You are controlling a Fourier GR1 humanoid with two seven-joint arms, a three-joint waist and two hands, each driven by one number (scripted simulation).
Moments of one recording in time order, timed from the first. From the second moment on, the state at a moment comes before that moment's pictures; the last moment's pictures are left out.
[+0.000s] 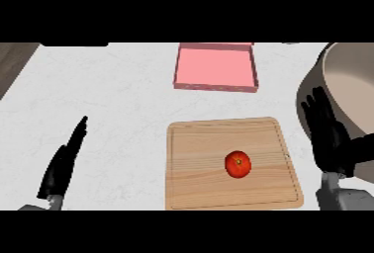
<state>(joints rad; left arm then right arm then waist) -0.01 0.47 -0.31 -1.40 0.09 0.34 0.01 -0.10 -0.19 -0.01 -1.58 -0.19 -0.21 0.09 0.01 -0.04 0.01</state>
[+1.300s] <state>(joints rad) -0.21 0.41 -0.09 -1.59 0.29 0.32 0.15 -0.52 -0.55 0.20 -1.17 0.11 0.47 -0.58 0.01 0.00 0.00</state>
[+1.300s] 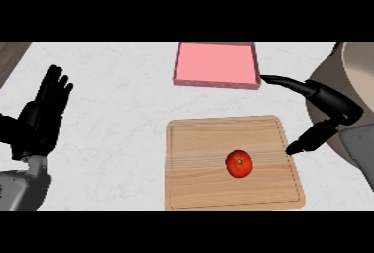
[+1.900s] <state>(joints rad) -0.20 0.39 -0.08 -1.59 0.26 0.33 0.16 -0.57 -0.55 0.44 -1.42 0.32 0.63 -0.22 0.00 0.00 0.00</state>
